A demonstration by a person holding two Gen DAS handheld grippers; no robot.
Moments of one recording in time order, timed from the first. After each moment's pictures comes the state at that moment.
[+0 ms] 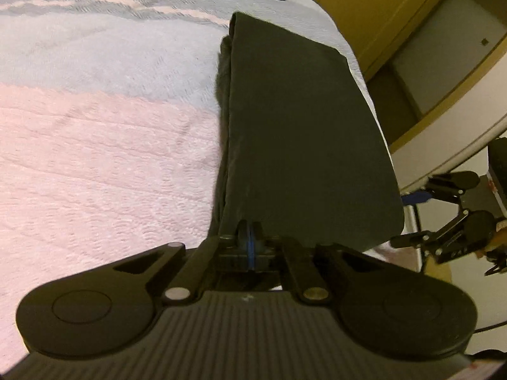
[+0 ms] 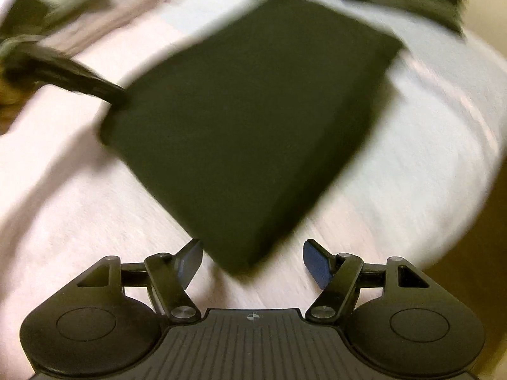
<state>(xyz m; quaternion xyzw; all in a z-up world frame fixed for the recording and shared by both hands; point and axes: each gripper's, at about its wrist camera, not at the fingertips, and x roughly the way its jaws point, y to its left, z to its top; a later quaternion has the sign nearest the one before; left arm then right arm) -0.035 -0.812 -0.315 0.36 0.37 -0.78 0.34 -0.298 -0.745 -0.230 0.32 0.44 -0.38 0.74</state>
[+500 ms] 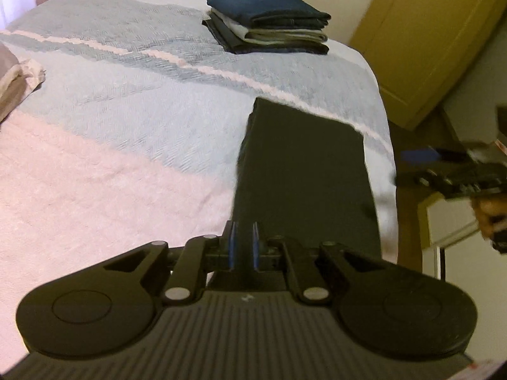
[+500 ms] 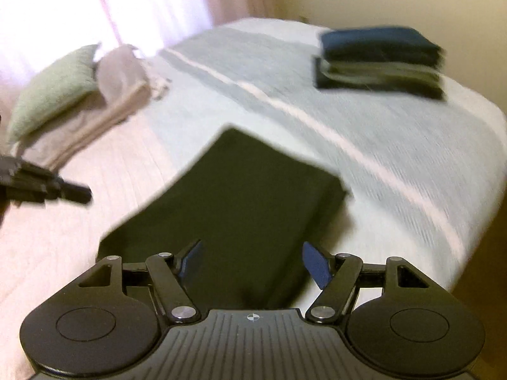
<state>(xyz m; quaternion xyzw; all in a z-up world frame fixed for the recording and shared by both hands) -0.082 -0.818 -0.228 0.33 0.37 -0.74 0.46 -0.313 -0.866 -0.134 0.29 0.34 -0.37 0.81</state>
